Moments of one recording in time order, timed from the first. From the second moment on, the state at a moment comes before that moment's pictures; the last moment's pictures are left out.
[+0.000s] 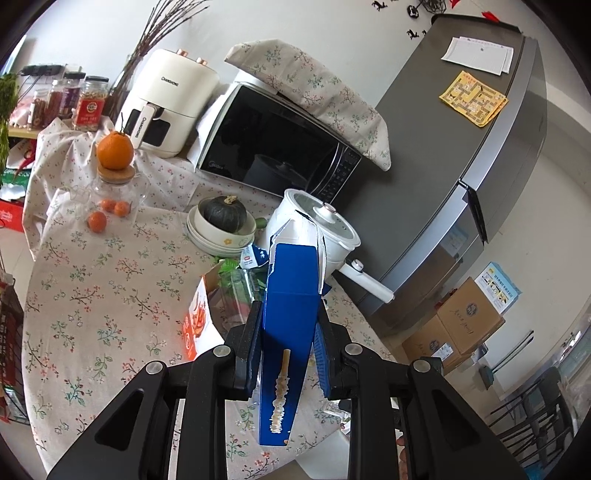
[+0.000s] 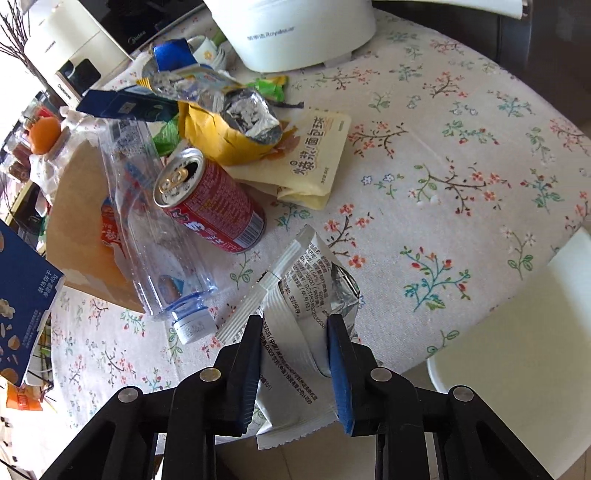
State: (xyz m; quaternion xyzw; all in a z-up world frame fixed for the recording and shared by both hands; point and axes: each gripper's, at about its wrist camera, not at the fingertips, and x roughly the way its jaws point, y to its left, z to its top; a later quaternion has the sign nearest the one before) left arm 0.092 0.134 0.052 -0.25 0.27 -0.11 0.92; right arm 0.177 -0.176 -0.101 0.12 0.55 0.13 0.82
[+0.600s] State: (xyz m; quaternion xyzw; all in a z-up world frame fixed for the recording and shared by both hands) left arm 0.108 -0.046 0.024 -0.16 0.34 -0.25 0.89; right arm 0.125 -0.320 -0.072 0.15 0.50 0.04 0.85
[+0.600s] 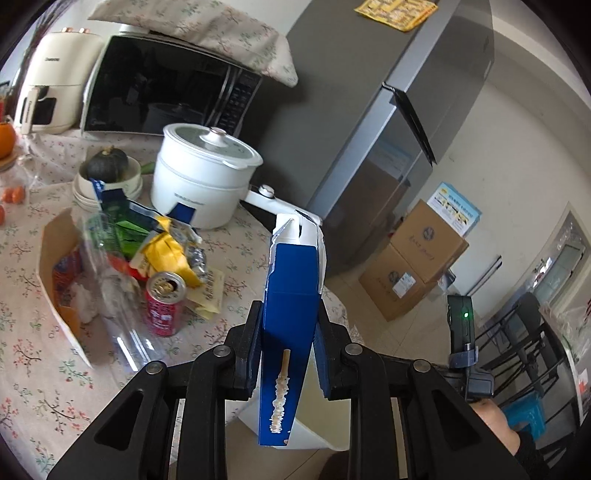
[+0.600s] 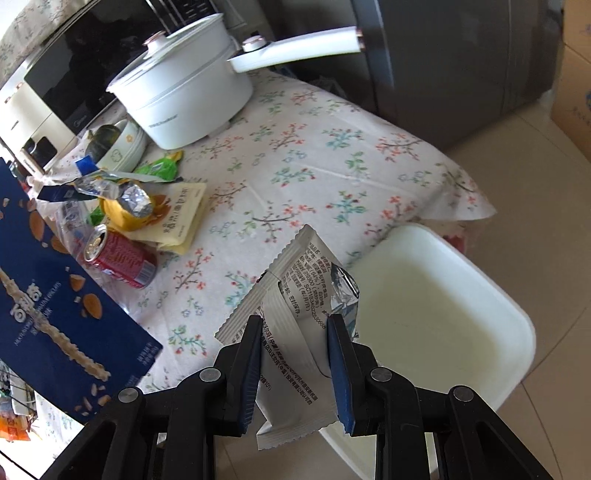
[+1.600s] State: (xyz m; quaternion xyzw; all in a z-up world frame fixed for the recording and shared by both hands) left arm 0.138 -0.215 -0.092 -0.02 0.40 -0.26 0.88; right arm 0.077 -0.423 -0.105 0.18 0.53 -0.04 0.82
